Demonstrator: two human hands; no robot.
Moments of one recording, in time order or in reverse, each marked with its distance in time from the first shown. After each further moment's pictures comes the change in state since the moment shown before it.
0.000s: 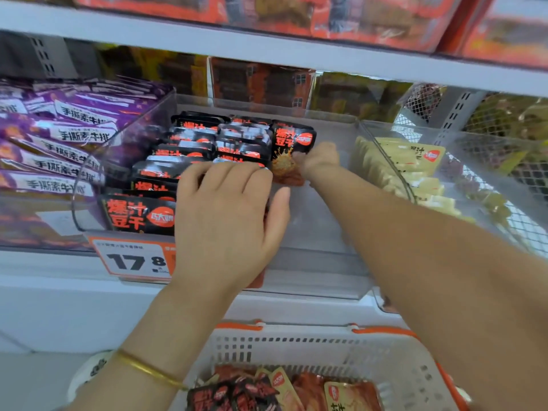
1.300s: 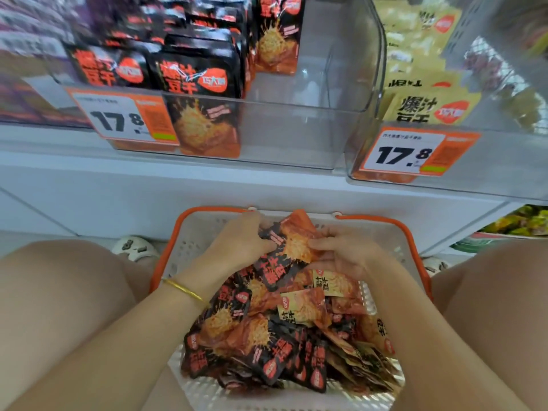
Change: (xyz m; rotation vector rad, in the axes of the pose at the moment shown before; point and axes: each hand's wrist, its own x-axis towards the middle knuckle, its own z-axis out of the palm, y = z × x) left_hand -0.149 0.061 0.033 -0.464 -1.108 -0.479; right_hand -0.223 0.223 -0.046 0.480 -0.763 0.541
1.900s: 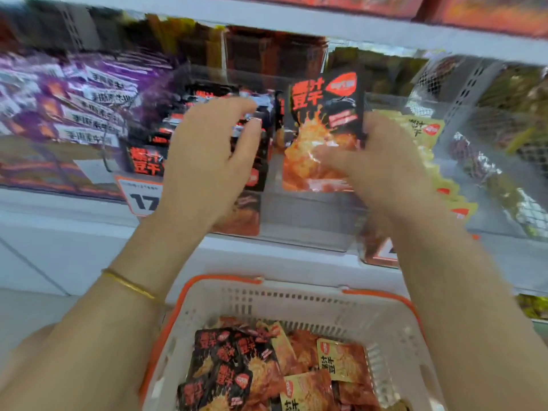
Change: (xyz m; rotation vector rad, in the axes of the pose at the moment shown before) left_hand 0.006 0.048 -0.168 0.048 1.012 0.499; right_hand -0.085 -0.192 0.054 -0.429 0.488 -0.972
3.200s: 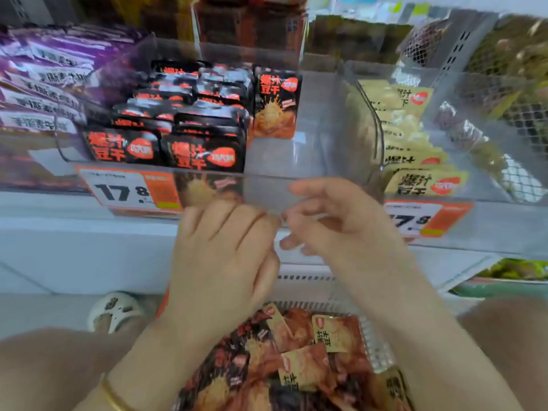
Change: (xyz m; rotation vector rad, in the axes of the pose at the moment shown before) left_hand -0.098 0.022 0.012 0.262 -0.136 0.341; right_hand -0.080 0.027 0.017 0.344 -0.174 0.131
